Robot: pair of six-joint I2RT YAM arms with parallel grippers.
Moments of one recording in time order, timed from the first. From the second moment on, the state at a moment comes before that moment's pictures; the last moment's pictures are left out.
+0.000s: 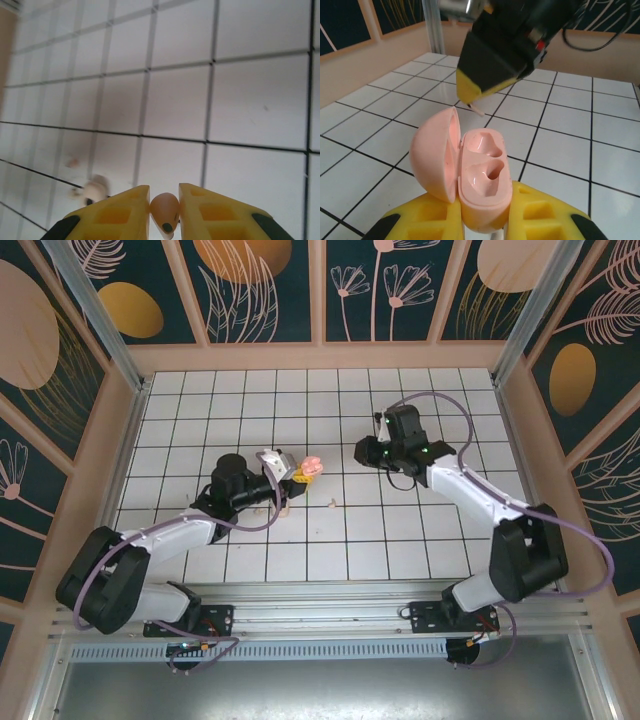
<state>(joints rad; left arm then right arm) -0.54 1.36 0.55 0.60 0.59 0.13 0.47 1.44 1.05 -0.33 -0.24 0.56</state>
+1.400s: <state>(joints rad) -0.56 1.40 0.59 0.70 0.56 0.07 0.66 1.28 0.83 0.18 -0.31 0.71</state>
